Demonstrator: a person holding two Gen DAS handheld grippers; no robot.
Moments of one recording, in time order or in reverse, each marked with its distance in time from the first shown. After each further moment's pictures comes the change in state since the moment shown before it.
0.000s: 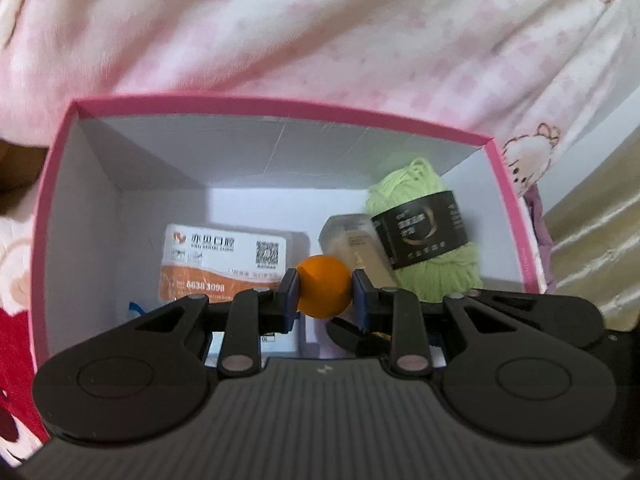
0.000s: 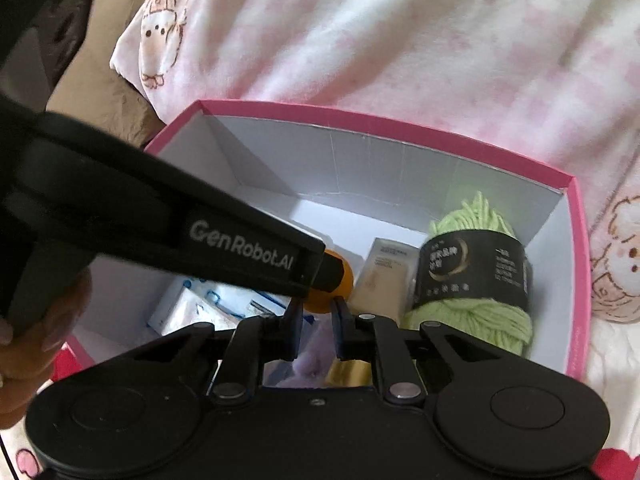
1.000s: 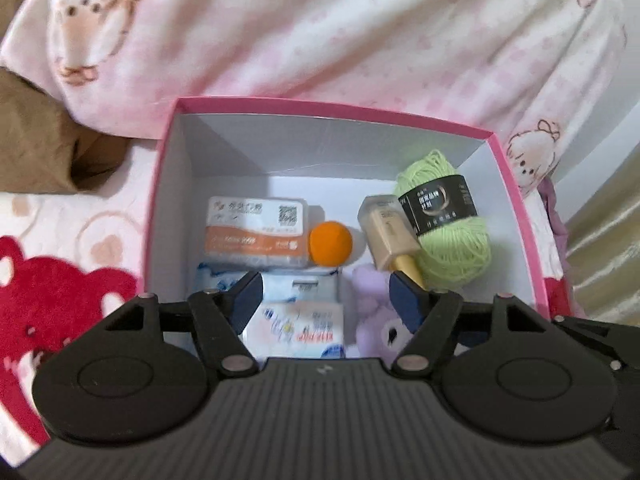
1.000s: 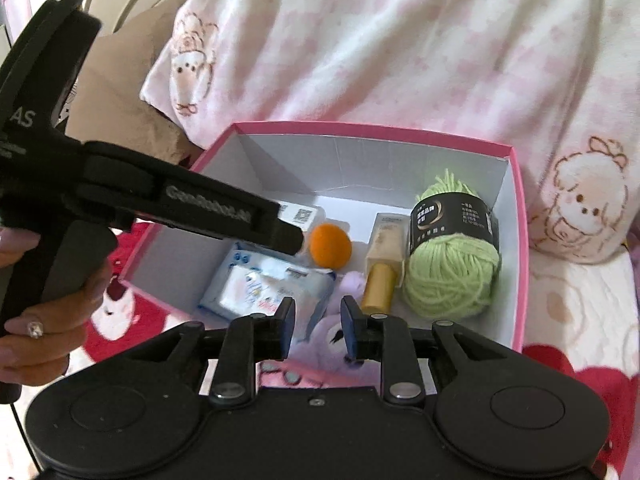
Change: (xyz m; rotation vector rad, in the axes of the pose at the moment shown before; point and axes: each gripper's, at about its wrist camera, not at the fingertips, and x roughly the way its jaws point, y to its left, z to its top) left arm -0.070 0.003 -0.032 0.021 -0.063 0.136; right arm -0.082 0.019 -0.033 0.103 -0.059 0.017
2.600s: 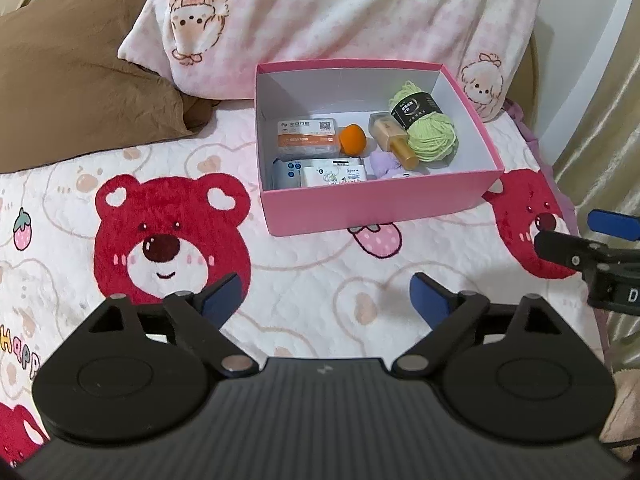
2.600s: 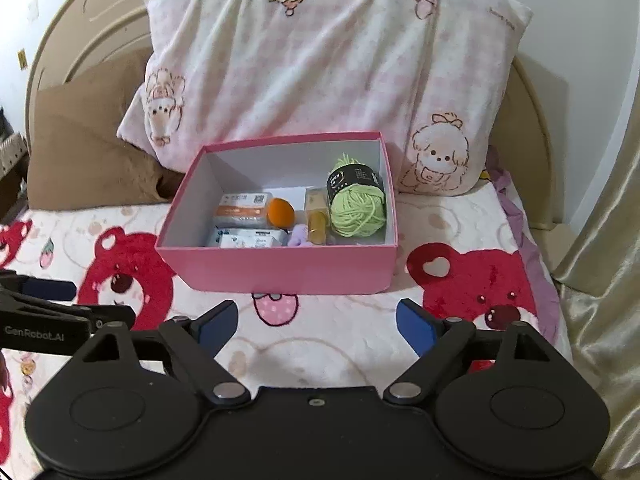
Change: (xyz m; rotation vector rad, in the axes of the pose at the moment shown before) left arm -0.161 0.002 -0.118 0.125 -0.031 0.110; right arm -0.137 0.054 -0.075 0.150 -0.080 -0.273
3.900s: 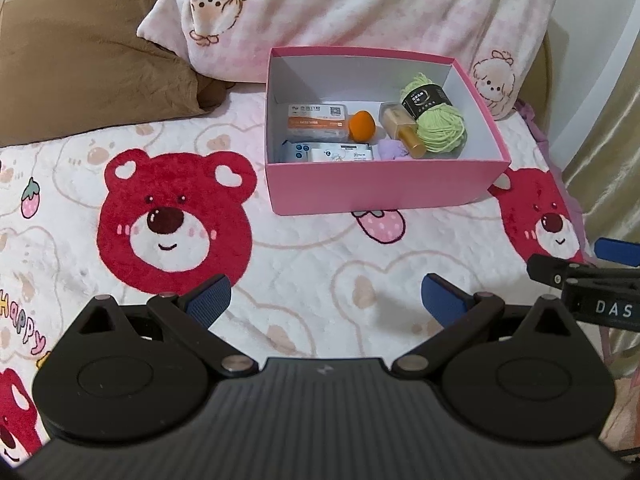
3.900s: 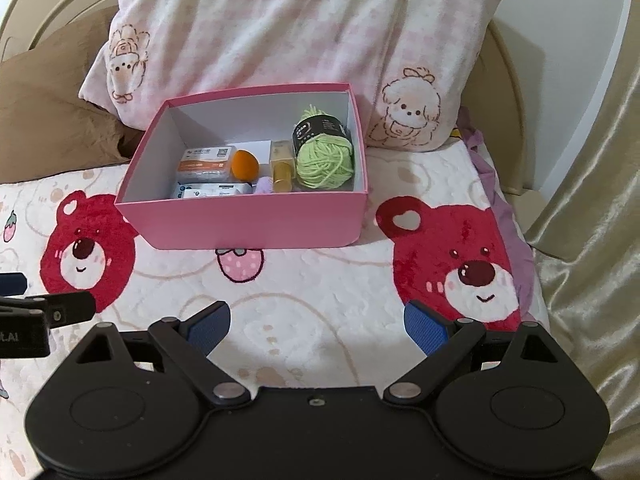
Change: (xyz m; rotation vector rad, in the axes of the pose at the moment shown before) left arm -0.003 -0.008 -0.015 -0.051 0.004 0.036; right arm 0.013 -0.002 -0.016 0.034 0.117 -0.111
